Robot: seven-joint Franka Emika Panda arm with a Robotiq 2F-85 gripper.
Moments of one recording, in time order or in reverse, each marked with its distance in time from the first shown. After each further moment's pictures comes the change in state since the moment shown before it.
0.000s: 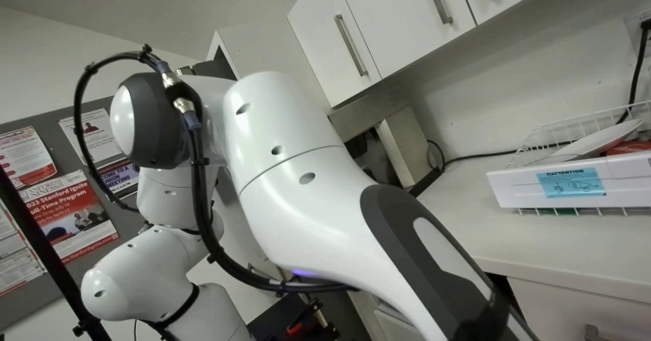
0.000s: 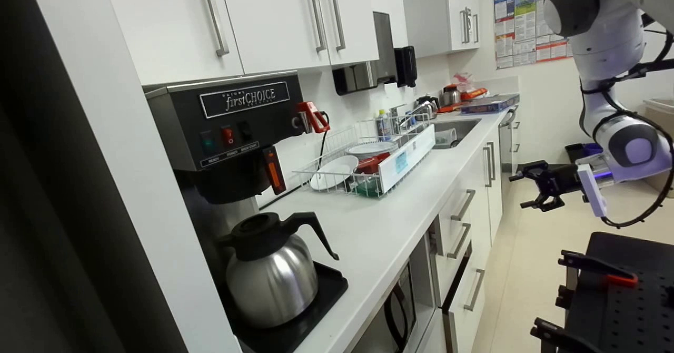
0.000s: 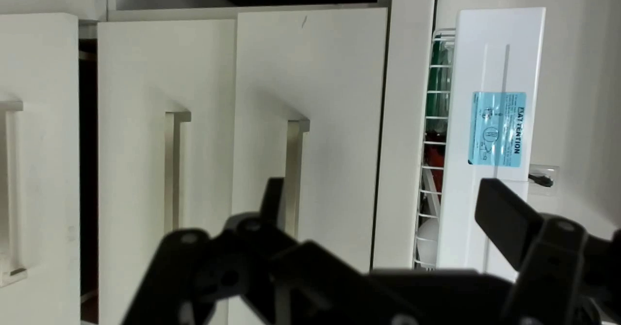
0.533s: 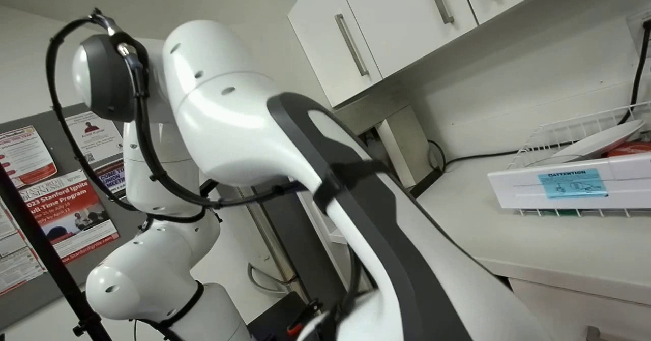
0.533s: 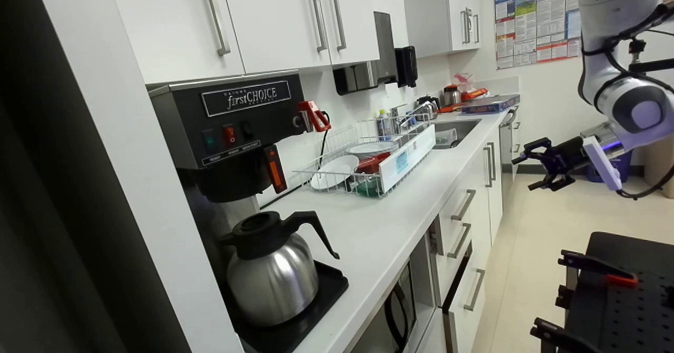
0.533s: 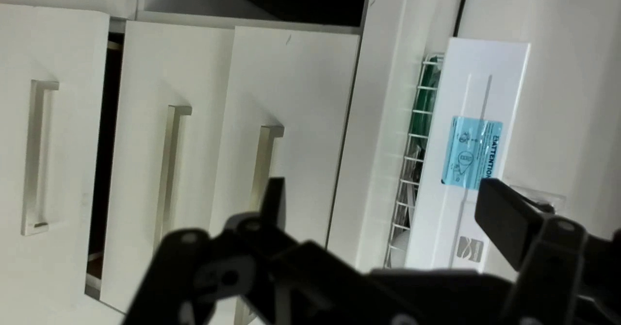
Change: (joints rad) arm 0.158 -0.284 -0.136 -0.233 -0.076 0.144 -0.005
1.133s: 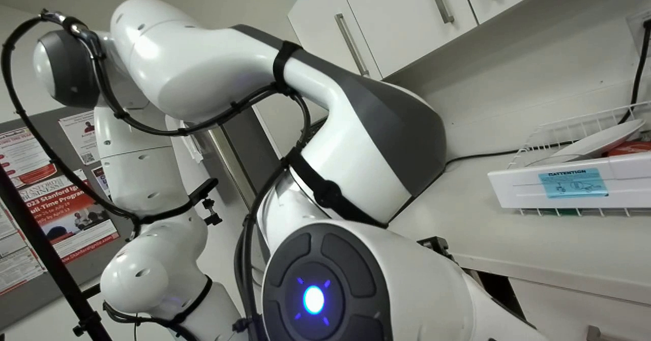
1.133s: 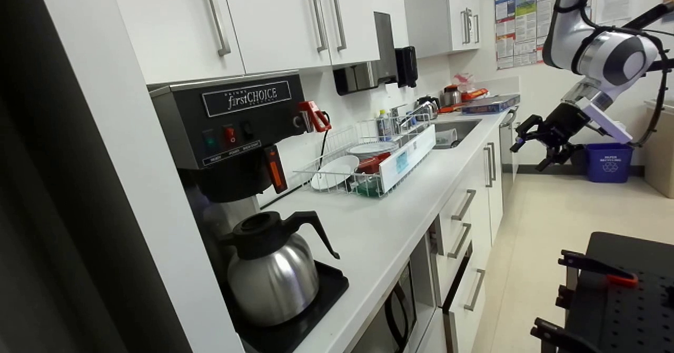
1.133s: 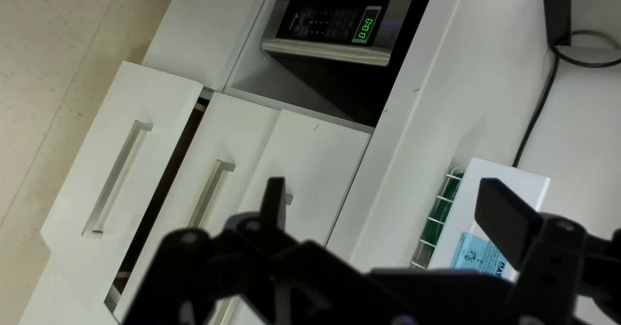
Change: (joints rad) arm 0.372 -0.327 -0.255 -0.106 -0.456 0.244 0.217
